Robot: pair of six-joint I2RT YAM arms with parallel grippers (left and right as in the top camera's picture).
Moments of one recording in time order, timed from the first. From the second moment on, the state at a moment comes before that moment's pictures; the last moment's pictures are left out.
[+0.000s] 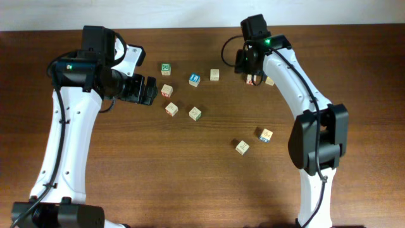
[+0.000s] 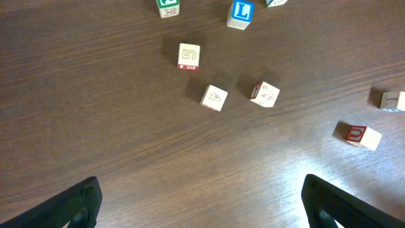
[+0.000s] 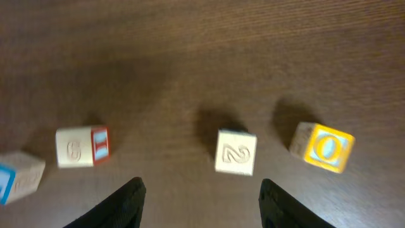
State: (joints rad) left arm -0.07 1.65 1.71 -1.21 0.21 0.16; right arm 0.26 2.25 2.00 -0.88 0.11 0.39
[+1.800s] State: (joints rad) left arm -0.07 1.65 1.71 -1.21 0.21 0.16; right arm 0.52 2.34 2.00 -1.11 -0.19 0.34
